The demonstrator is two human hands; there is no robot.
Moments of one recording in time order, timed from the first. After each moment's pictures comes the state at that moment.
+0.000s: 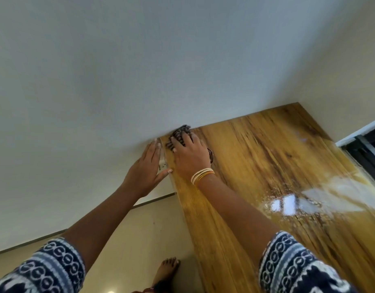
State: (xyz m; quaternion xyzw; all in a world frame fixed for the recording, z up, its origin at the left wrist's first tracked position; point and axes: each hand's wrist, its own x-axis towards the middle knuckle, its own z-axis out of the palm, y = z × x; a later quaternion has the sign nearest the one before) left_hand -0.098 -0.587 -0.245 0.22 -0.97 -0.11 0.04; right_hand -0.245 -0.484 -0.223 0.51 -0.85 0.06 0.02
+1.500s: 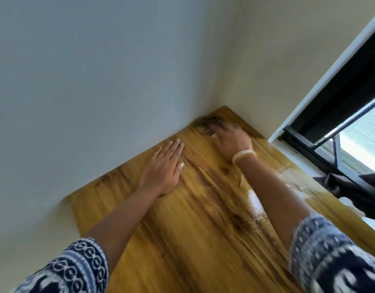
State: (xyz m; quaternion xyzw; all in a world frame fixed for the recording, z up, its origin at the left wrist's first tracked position) left_hand -0.362 -0.489 -0.240 0.04 -1.00 -0.08 0.02; right_hand -0.534 -0.303 -0.208 0.30 -0.95 0.01 0.03
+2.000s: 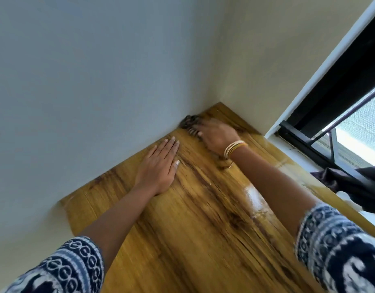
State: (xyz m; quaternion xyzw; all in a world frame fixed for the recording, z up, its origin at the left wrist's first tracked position) left_hand -0.364 -0.489 -0.238 0.04 -1.00 -0.07 0.03; right_hand -0.546 -0.322 -0.205 0.41 -0.91 0.01 -0.02
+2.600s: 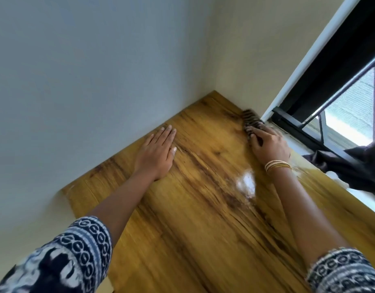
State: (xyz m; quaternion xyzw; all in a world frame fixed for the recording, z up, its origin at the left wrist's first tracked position) left_hand -0.363 -0.488 -0.235 0.05 -1.00 -0.08 0.02; right_hand -0.492 -0.185 -0.198 0.13 -0.98 0.13 0.09
